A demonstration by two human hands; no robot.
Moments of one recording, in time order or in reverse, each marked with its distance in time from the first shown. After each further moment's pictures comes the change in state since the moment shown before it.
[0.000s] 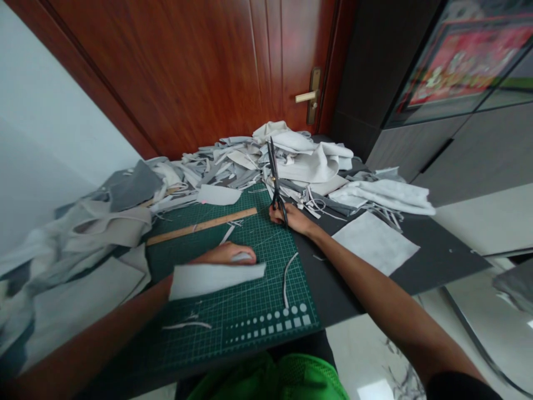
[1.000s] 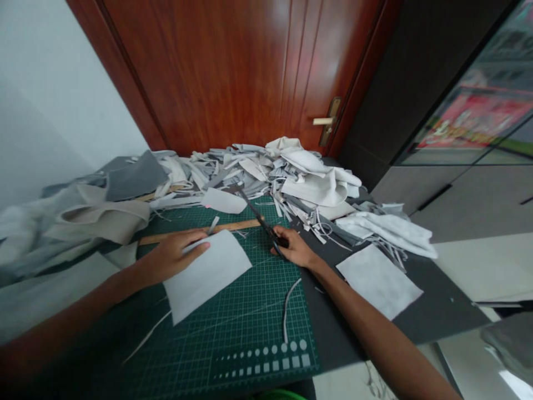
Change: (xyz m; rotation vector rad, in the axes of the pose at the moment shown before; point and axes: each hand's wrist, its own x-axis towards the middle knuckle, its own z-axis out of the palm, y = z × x) left_hand 0.007 -0.036 -0.083 0.105 -0.295 0.319; right_hand -0.008 -0.003 0.014 -0.256 -0.095 -0.018
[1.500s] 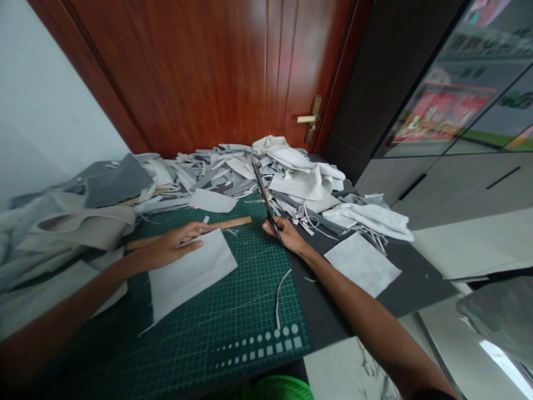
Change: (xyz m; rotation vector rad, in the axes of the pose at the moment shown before) left_hand 0.027 -0.039 0.004 -0.220 -0.192 -0.038; right_hand 0.006 0.002 -0.002 0.000 0.190 0.050
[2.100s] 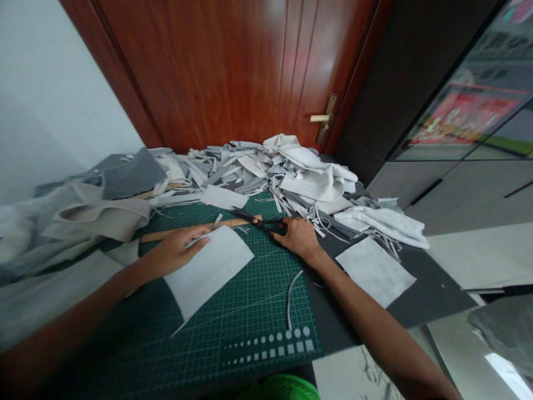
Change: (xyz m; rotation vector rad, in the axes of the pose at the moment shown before) left_hand -0.025 0.021 0.012 0.210 0.159 0.055; right_hand -0.007 -0.024 0.003 -0.953 0.119 0.165
